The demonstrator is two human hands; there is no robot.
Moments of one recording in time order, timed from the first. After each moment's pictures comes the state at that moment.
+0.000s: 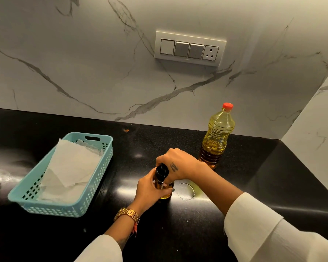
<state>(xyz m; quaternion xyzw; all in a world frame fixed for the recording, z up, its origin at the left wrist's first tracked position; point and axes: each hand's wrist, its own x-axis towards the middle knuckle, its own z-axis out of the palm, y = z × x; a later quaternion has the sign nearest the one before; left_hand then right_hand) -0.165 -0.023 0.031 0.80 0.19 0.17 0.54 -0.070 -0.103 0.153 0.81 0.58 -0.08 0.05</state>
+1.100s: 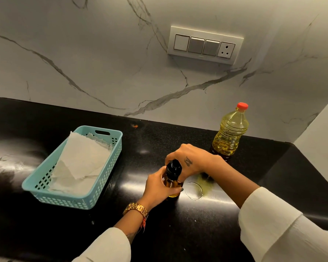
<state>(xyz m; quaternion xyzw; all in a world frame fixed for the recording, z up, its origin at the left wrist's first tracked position) -0.160 -0.017 0.020 0.80 0.19 0.16 0.55 -0.054 -0.100 0.158 0.78 0.62 -0.12 0.06</state>
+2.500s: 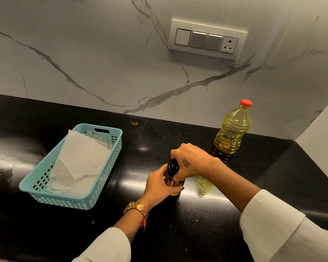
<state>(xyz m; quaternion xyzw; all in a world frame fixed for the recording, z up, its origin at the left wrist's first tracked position) -0.158 -0.015 0.020 0.80 0.18 0.15 0.55 -0.061 -0.094 0.153 0.82 0.56 -0.09 0.08</state>
